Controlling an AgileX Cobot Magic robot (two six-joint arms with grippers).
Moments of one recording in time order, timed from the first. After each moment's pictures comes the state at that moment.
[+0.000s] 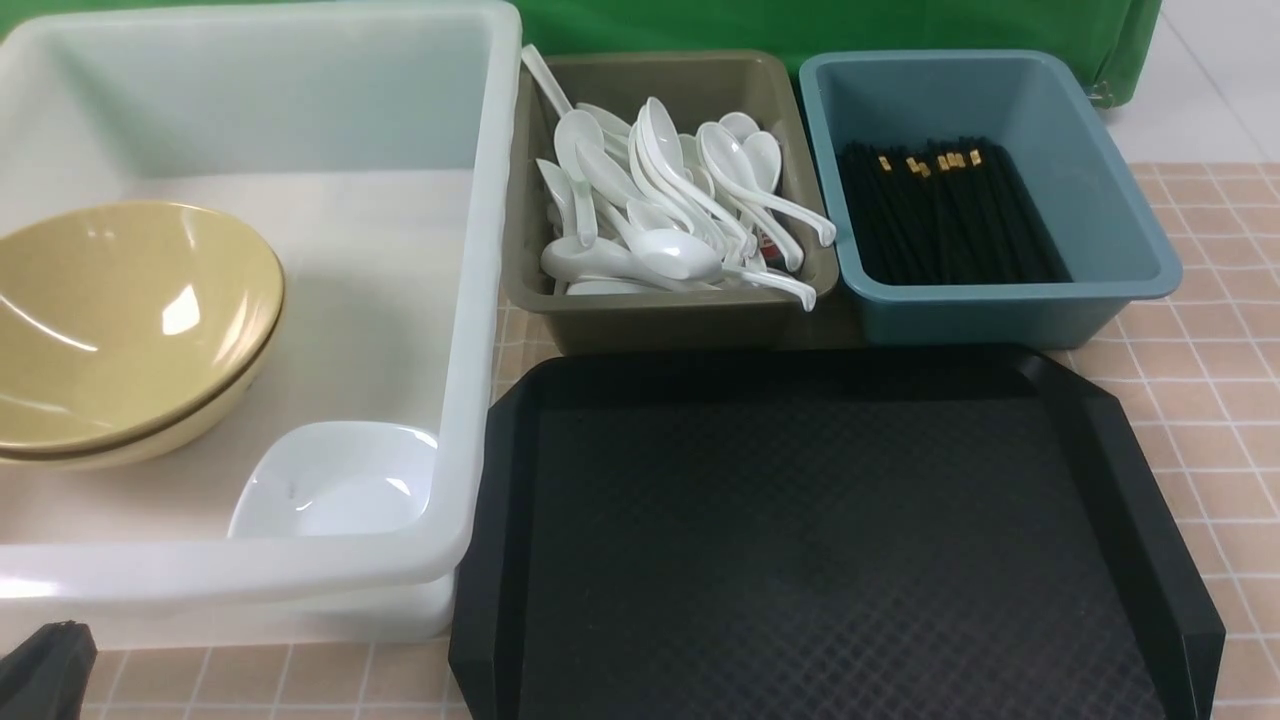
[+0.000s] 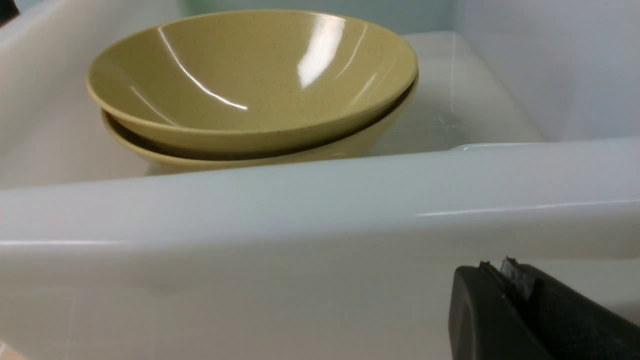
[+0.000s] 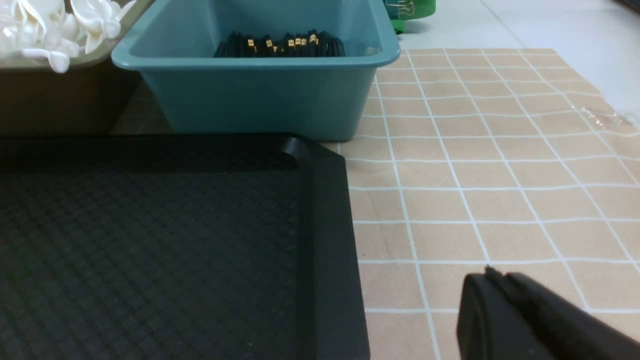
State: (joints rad) right arm -0.02 -0.01 0.03 -0.12 0.31 0.15; left arm 0.05 -0.01 0.03 -0.08 0.31 0.16
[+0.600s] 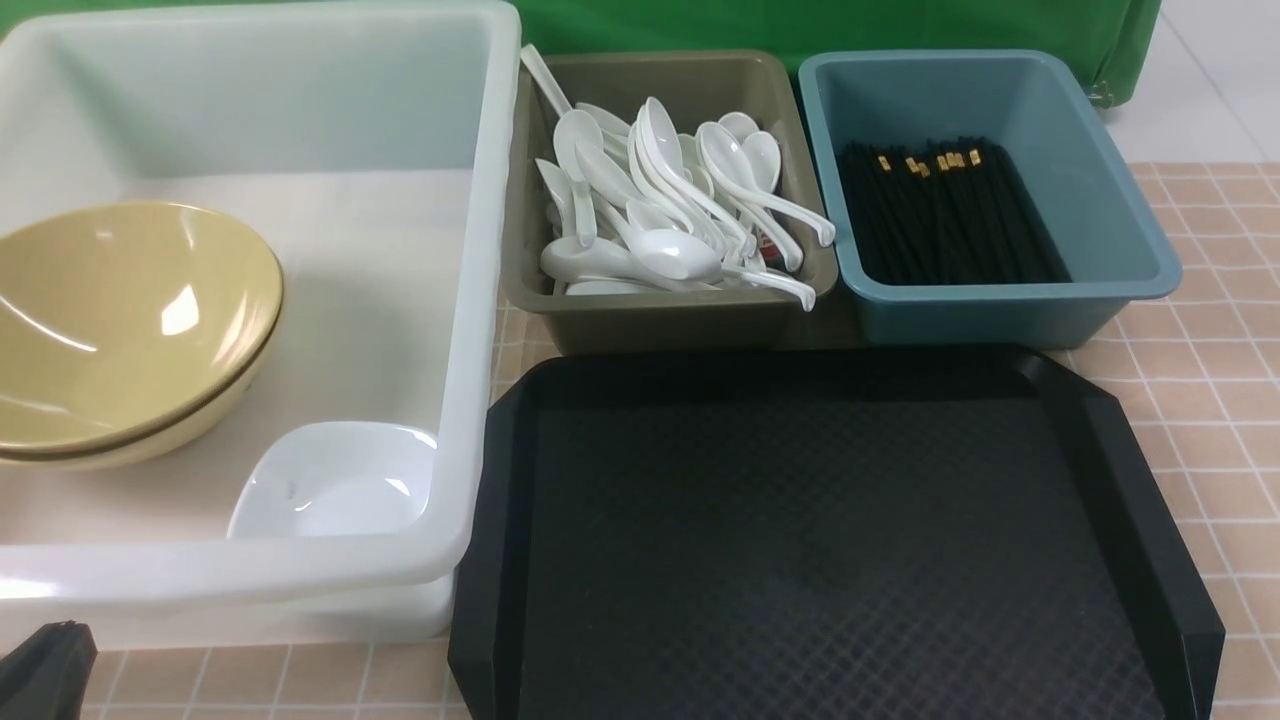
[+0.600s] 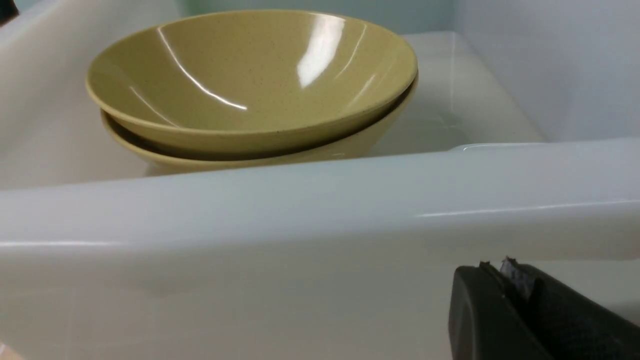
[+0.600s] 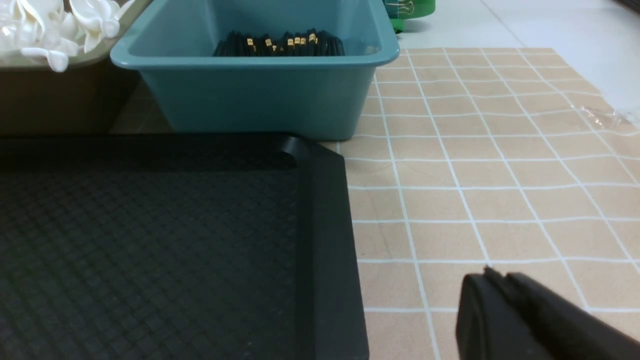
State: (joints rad) right arm -0.02 -0.01 0.03 -0.12 0.31 0.15; left arm 0.05 -0.01 0.03 -0.08 0.31 0.16
